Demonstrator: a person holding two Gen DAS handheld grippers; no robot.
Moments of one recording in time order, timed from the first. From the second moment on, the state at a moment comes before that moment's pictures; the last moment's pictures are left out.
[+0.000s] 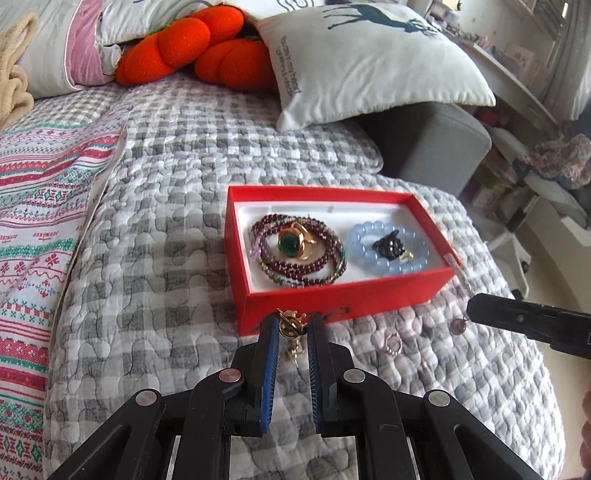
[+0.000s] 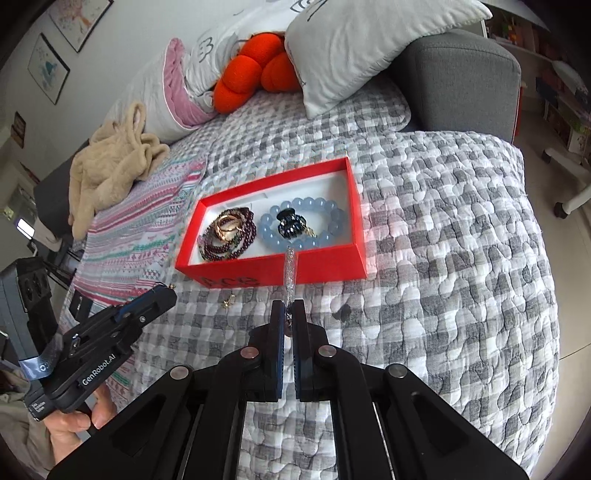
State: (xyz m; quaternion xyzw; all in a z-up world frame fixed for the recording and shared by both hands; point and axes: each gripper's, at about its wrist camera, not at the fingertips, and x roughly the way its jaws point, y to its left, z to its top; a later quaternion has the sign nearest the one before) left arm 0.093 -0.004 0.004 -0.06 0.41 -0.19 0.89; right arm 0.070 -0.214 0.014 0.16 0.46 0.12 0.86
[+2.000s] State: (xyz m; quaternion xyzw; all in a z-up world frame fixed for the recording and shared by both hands) left arm 0.090 -0.025 -0.051 0.00 0.46 -0.23 0.86; right arm 0.073 -0.202 -0.029 0.04 0.50 0.06 0.86
